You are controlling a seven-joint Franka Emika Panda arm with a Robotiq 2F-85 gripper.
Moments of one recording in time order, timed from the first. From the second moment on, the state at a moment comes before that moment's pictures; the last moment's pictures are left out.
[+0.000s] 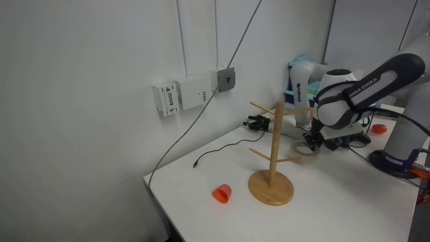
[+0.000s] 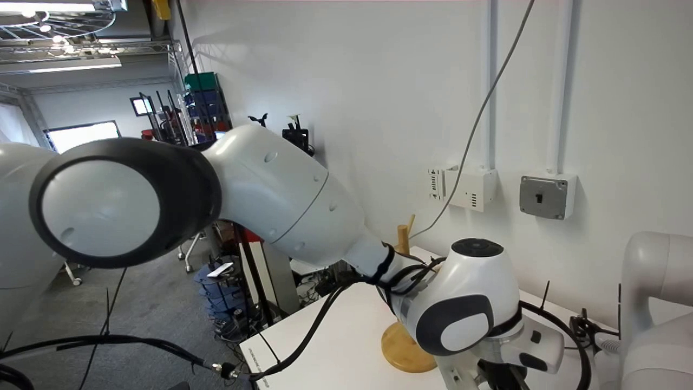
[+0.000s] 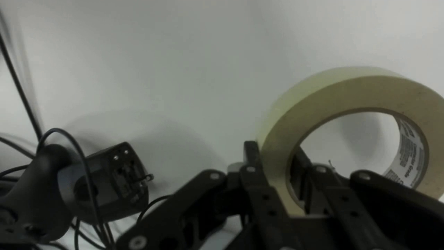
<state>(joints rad) -0.14 0.85 -0.20 -1.63 0.06 2.61 0.22</state>
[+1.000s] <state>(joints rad) -0.14 0.45 -0.23 -1.87 -0.09 2.40 0.11</state>
